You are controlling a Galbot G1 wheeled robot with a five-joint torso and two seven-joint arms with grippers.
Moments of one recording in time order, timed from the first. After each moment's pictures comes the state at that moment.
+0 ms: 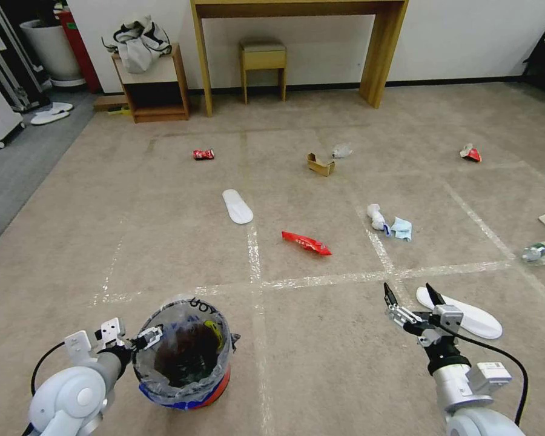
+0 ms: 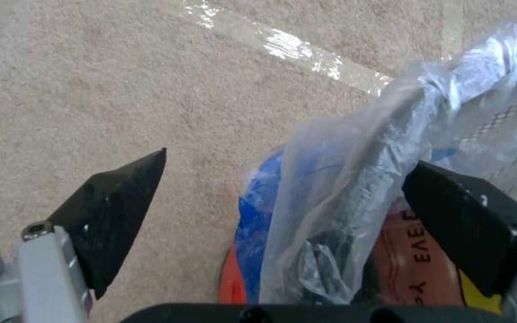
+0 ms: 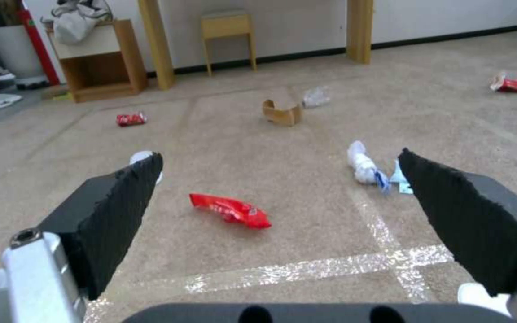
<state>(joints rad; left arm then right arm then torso) 1.52 -1.02 -0.61 -1.98 -1.14 0.65 -0.49 -1.66 1.43 0.75 2.10 0.34 0.01 -0.17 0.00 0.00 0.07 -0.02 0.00</state>
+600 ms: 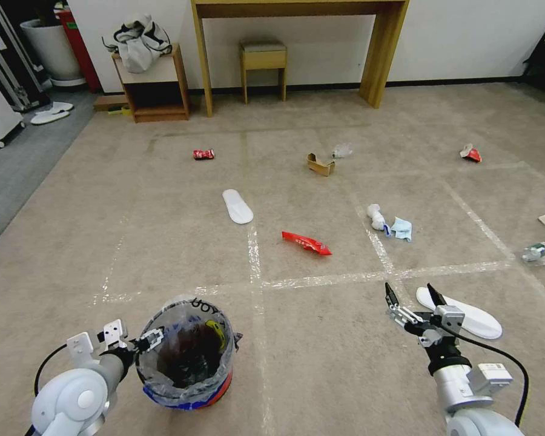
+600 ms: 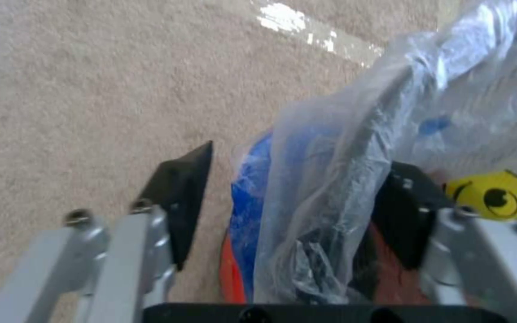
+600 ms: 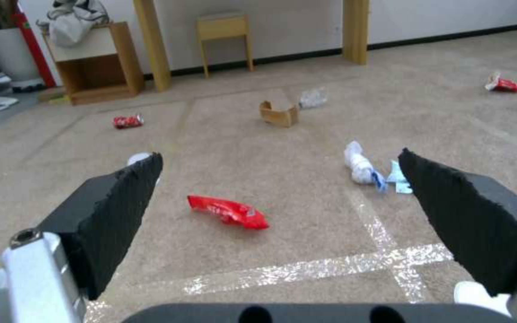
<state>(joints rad) 1.55 -0.97 -0.60 -2.01 -1.21 0.66 -0.52 -1.66 1.44 0.75 2.11 0.34 0.01 -0.17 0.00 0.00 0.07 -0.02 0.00</state>
